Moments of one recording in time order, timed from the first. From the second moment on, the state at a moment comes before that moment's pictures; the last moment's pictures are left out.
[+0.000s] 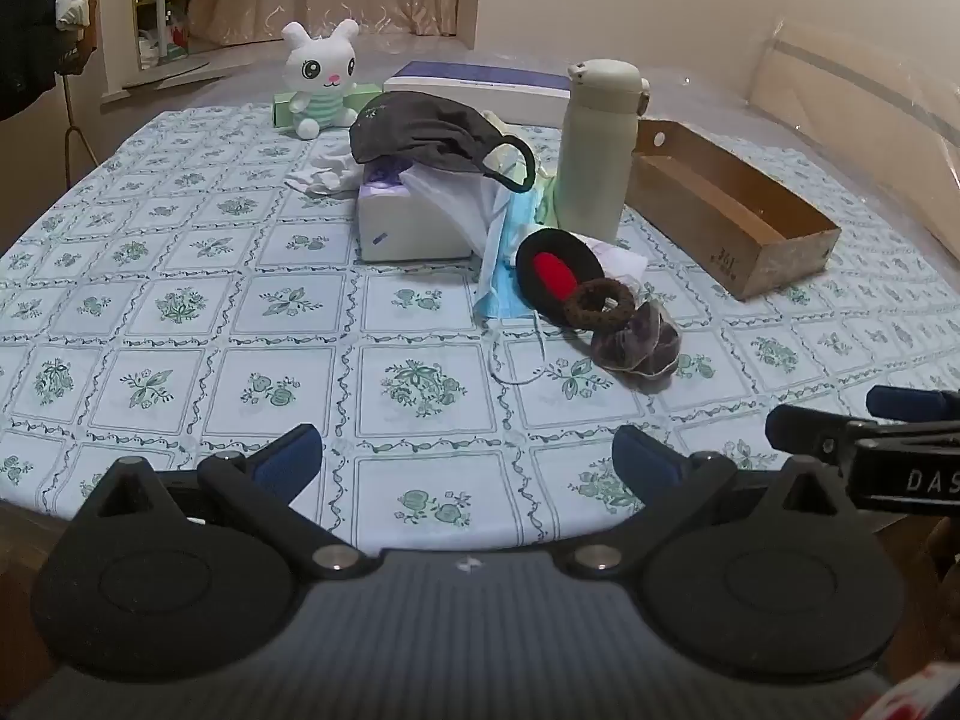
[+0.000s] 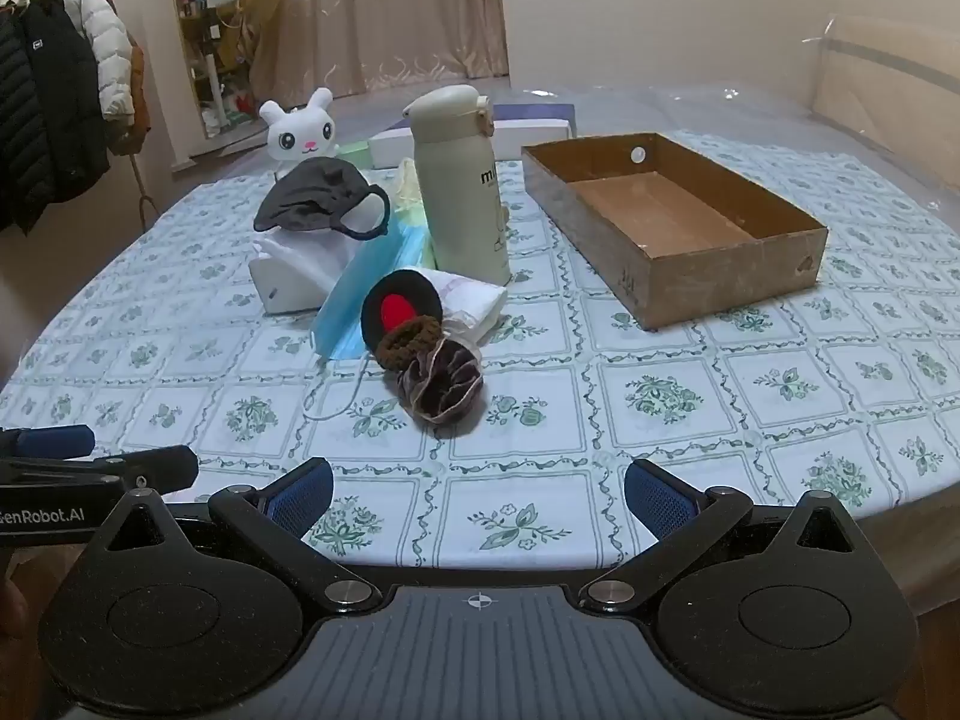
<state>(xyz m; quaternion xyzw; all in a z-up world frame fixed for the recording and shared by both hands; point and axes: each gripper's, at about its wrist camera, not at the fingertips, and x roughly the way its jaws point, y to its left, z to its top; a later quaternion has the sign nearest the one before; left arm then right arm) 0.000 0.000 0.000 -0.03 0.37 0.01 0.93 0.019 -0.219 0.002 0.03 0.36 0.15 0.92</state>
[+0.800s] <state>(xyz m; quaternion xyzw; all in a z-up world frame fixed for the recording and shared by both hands) -0.001 0.001 -0.002 -0.05 0.37 0.01 0.93 0.017 -0.221 0.000 0.04 0.36 0.15 0.92</state>
